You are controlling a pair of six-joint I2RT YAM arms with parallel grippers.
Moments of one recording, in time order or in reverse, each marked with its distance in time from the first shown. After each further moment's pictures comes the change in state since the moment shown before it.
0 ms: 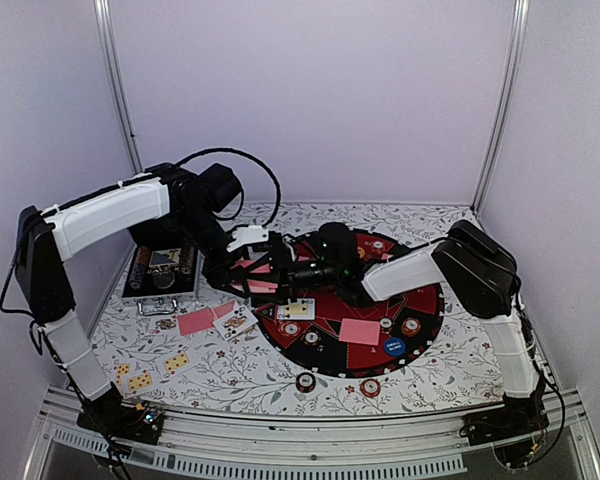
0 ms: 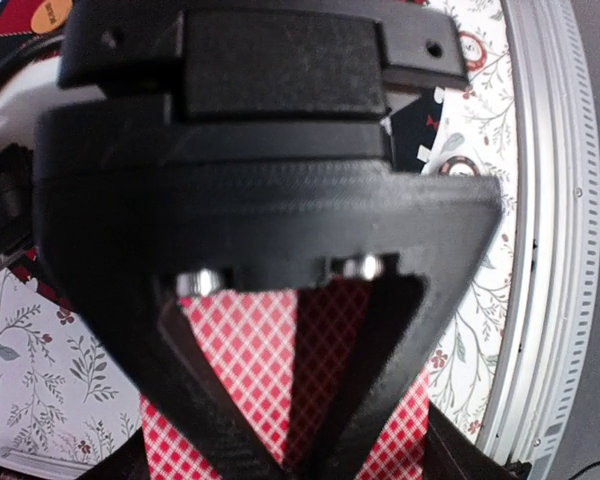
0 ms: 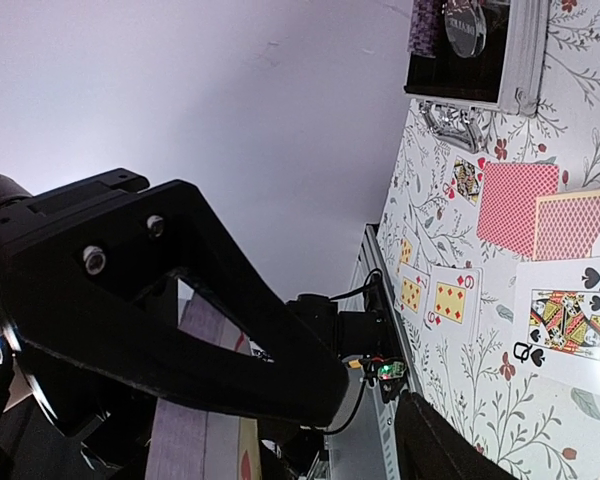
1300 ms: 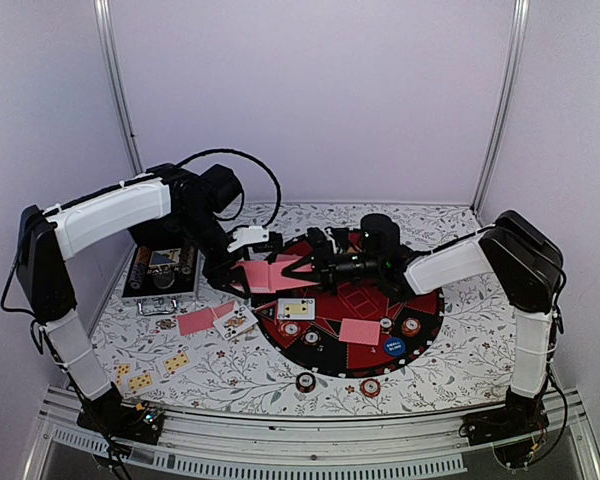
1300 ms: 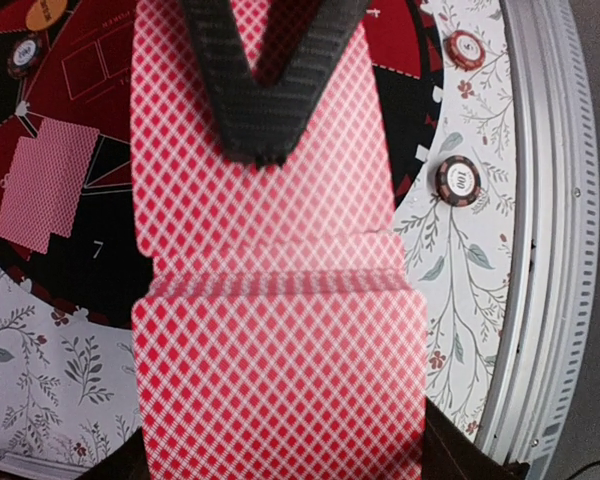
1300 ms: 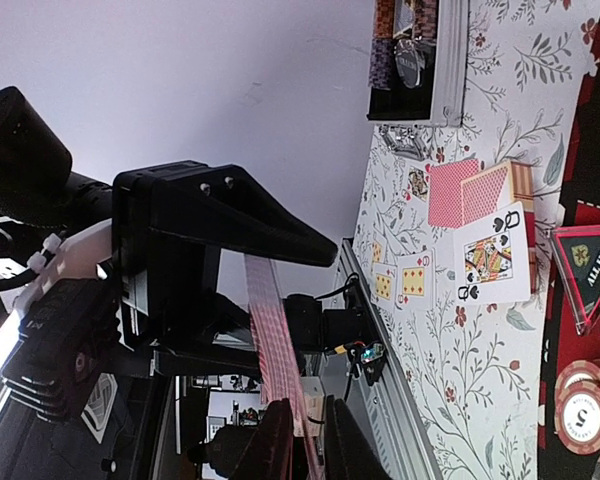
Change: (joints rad) left arm 0.000 0.011 0.000 -0.003 0.005 0.000; right arm -0.111 -0.253 -0.304 -0.019 0.011 -0.050
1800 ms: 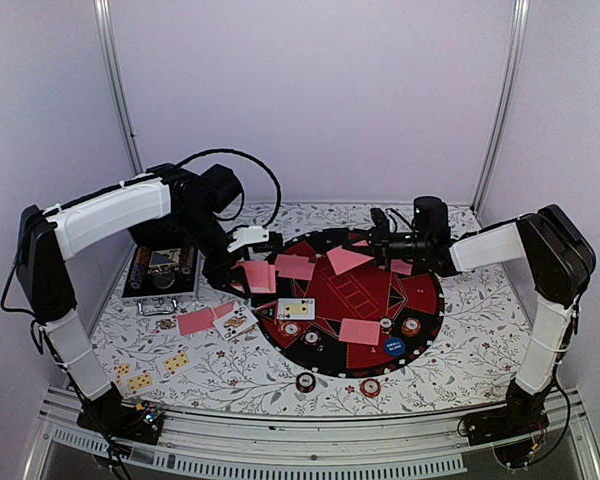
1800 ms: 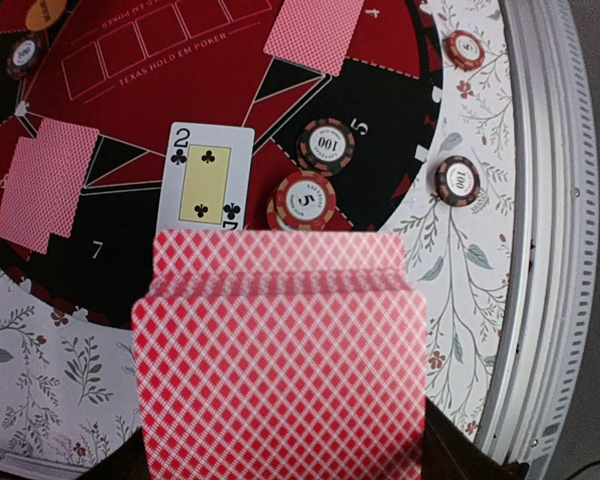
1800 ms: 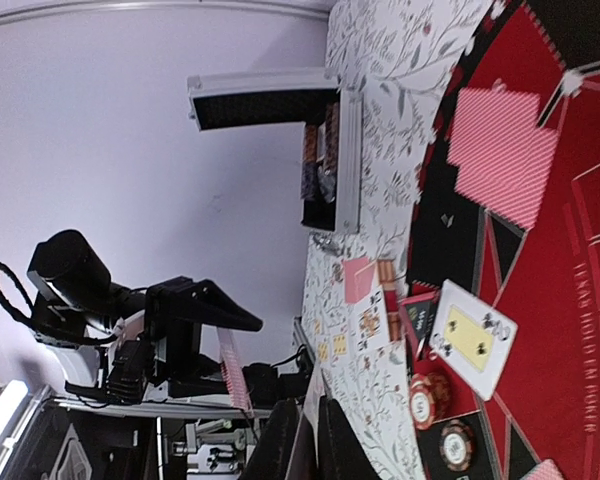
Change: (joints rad) left arm 0.000 0.000 0.000 -0.001 0.003 0.000; right arm -0.291 -0.137 -0.109 -0.187 -0.040 -0.151
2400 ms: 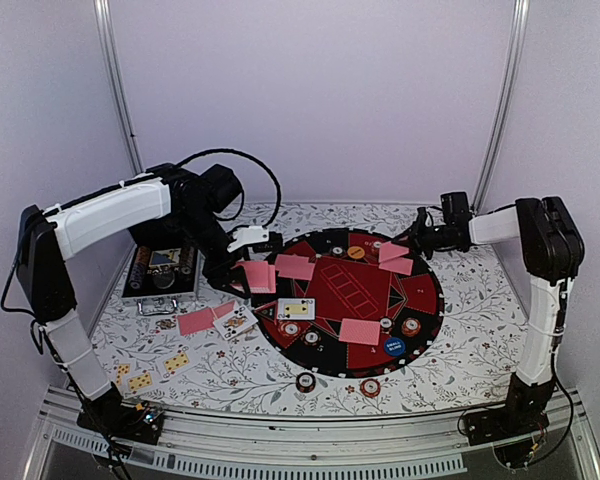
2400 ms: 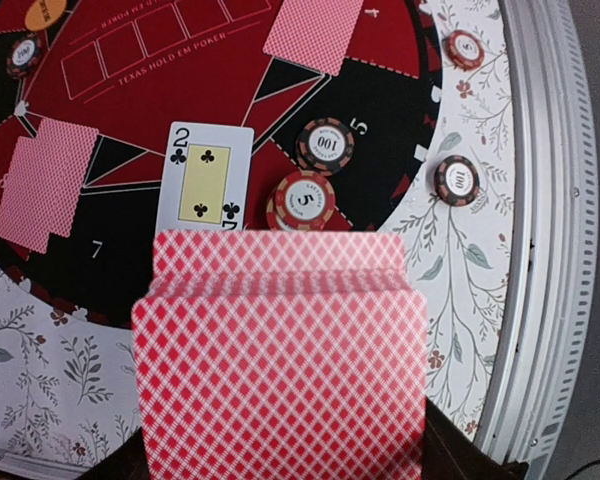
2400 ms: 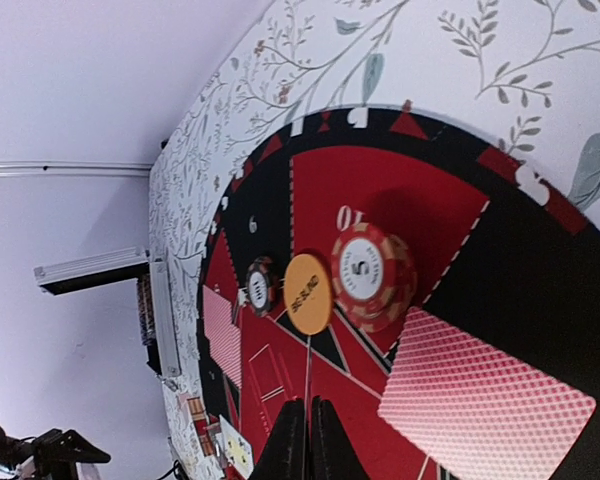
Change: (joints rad) left arm 0.000 0.000 0.001 -0.002 0.000 0.000; right arm -0.322 0.175 0.252 -0.510 0.183 -0.426
